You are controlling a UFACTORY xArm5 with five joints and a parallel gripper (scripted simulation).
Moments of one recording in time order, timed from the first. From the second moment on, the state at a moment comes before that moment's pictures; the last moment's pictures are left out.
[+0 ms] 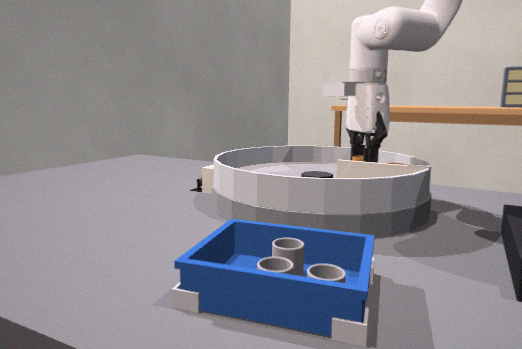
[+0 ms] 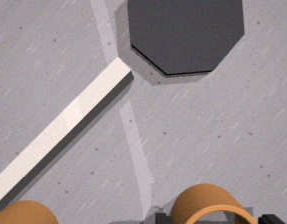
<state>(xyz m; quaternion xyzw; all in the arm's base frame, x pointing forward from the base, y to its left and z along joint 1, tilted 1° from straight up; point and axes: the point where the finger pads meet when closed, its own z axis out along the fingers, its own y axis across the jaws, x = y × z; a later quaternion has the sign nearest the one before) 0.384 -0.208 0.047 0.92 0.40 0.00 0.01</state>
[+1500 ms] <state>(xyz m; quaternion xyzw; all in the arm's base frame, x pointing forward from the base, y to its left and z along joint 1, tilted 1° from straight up) 0.385 -0.209 0.079 0.92 0.40 0.01 0.01</state>
